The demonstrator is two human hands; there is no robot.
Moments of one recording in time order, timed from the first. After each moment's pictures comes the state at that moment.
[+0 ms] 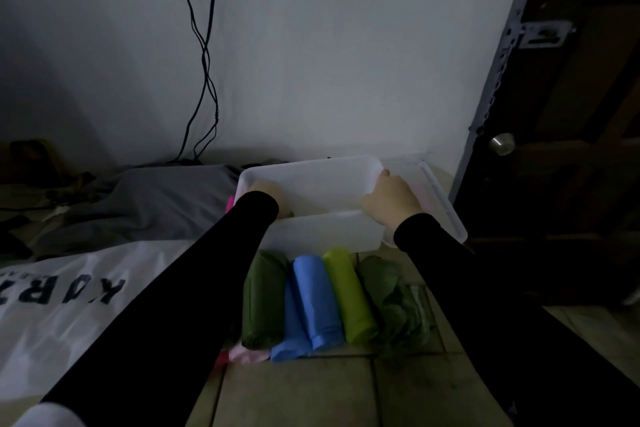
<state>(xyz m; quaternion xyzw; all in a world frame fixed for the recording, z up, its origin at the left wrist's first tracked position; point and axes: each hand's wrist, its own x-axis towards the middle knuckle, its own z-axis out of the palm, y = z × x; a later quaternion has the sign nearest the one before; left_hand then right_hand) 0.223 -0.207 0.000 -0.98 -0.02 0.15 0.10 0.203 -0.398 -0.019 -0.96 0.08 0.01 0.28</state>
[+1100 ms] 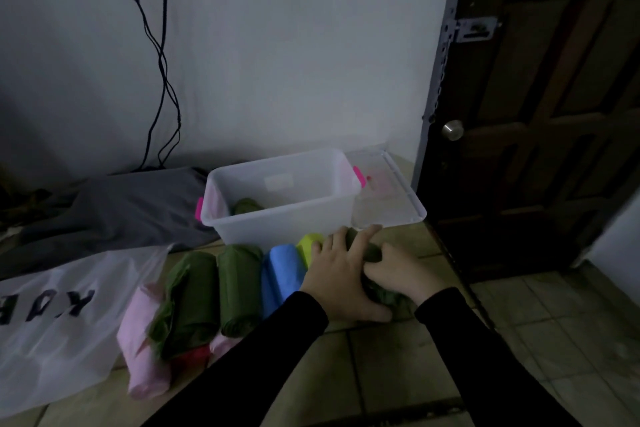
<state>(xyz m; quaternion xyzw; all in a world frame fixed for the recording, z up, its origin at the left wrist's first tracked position) 0.087 -0.303 -0.072 -0.95 0.29 0.01 -0.15 0.075 -0.431 -0.045 -0.90 0.09 0.17 0.40</state>
